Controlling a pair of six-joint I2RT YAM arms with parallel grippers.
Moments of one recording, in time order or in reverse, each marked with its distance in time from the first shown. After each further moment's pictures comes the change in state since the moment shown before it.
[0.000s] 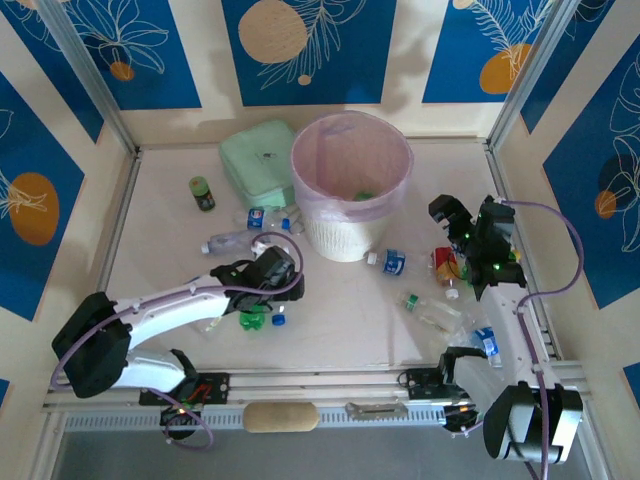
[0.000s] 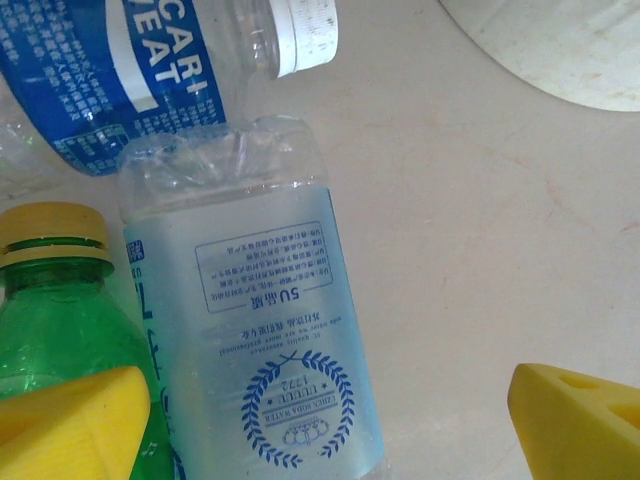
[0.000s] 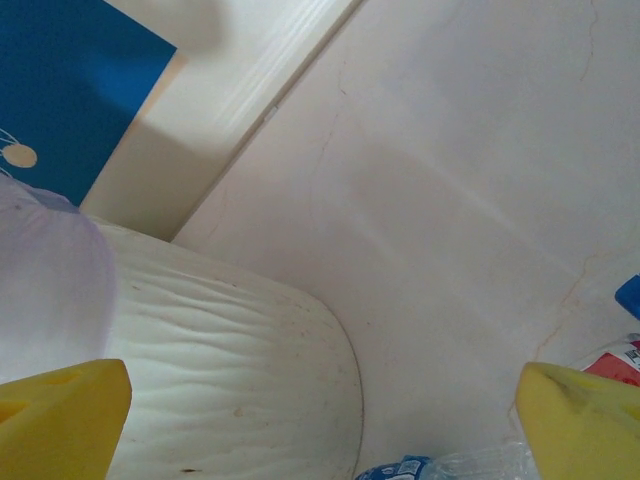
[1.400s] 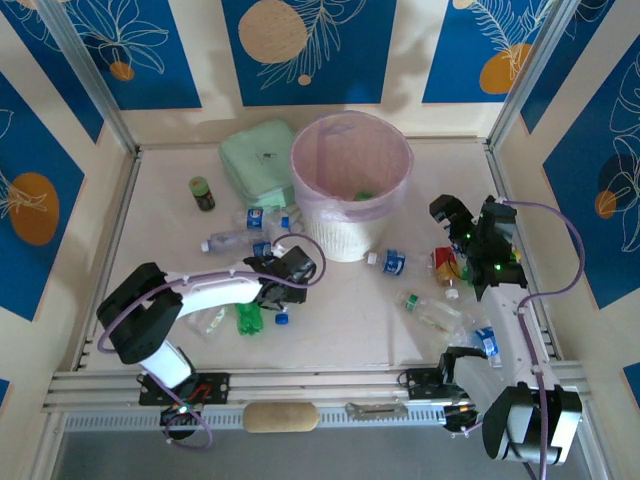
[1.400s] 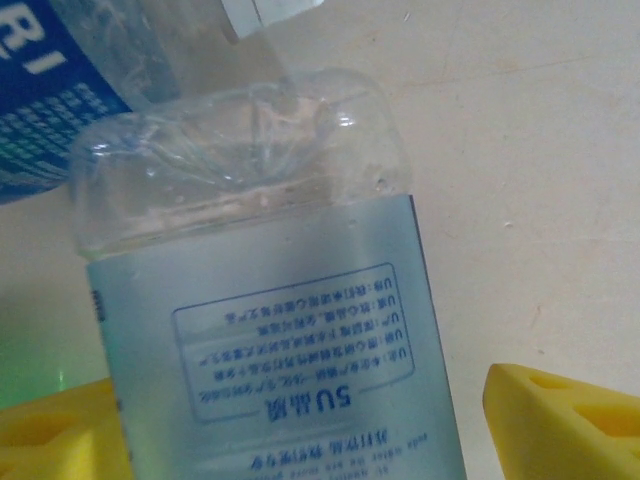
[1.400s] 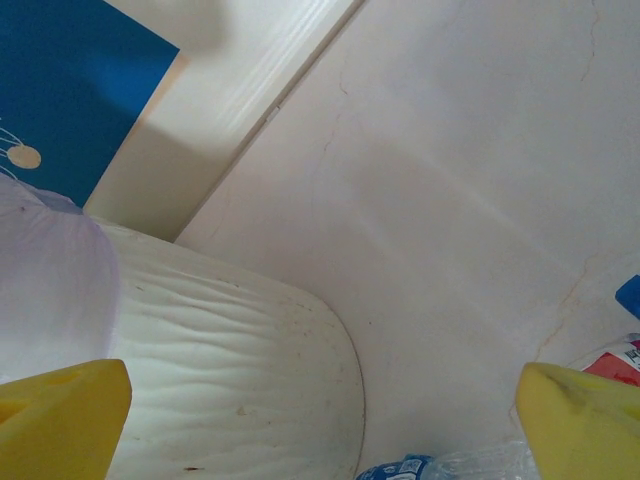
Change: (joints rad) left arm -0.021 0.272 0.119 -0.048 -0.070 0.076; right arm -0.013 -0.013 0.002 -0.006 -0.010 0.000
